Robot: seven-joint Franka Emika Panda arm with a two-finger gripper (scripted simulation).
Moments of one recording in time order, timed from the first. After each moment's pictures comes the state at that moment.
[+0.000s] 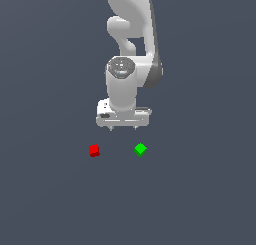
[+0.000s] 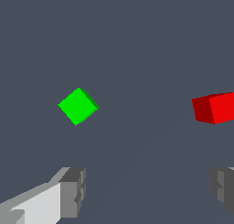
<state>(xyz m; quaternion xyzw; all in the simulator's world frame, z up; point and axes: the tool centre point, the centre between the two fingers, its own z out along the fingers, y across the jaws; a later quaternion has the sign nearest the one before) -0.003 -0.020 0.147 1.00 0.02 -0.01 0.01</state>
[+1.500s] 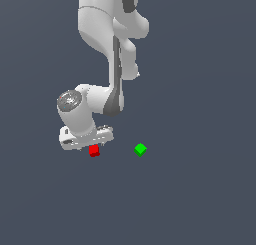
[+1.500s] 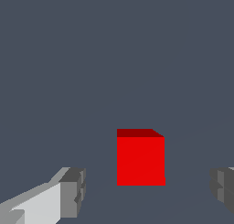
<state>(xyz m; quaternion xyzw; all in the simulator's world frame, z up) 0.042 -0.161 0.070 0.99 0.13 0.00 0.00</state>
